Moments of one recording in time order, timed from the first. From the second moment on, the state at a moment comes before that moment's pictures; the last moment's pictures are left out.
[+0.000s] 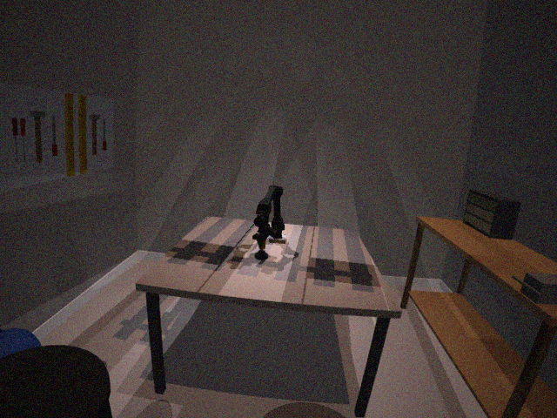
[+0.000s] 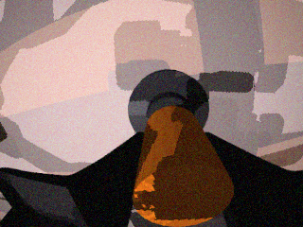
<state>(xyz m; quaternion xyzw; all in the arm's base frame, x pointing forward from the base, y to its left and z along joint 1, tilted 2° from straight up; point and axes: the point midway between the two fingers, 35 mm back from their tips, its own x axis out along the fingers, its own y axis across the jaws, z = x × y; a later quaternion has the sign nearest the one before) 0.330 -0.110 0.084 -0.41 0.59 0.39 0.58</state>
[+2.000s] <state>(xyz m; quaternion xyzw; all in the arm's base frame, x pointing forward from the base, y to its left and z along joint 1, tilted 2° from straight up) 0.331 -0.110 0.088 -0.30 0.64 0.28 0.65</state>
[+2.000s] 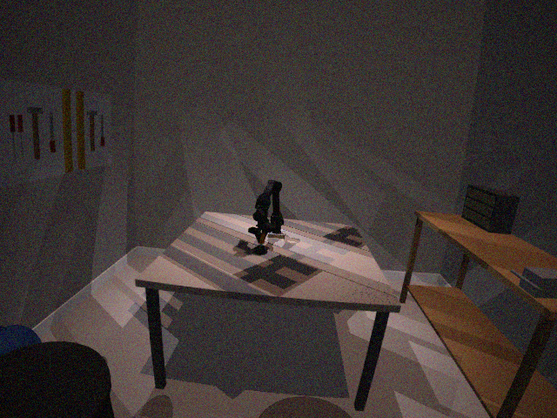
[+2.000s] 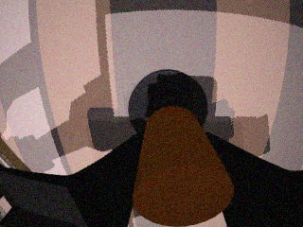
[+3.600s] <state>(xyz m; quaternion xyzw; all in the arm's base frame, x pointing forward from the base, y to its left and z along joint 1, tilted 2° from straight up) 0.330 -0.110 0.084 -0.21 0.68 0.19 0.68</state>
